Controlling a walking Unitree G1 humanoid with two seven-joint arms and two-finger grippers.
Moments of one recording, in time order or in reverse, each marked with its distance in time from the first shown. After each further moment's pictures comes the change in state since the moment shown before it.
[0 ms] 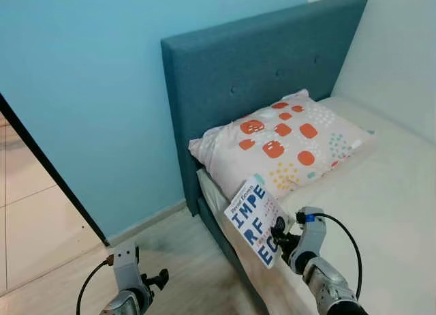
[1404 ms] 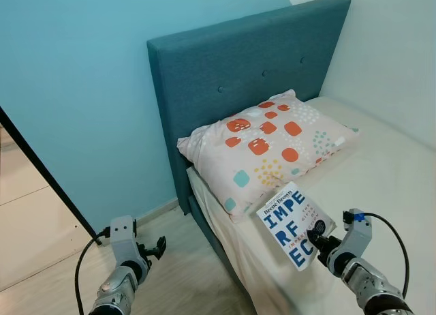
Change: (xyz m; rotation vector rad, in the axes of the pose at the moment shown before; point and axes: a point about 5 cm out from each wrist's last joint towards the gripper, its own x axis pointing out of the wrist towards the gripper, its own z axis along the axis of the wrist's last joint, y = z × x) left arm 0.005 -0.012 0.056 0.086 -0.287 -0.072; right arm -0.027 -0.066 0.029 0.212 0.005 -0.127
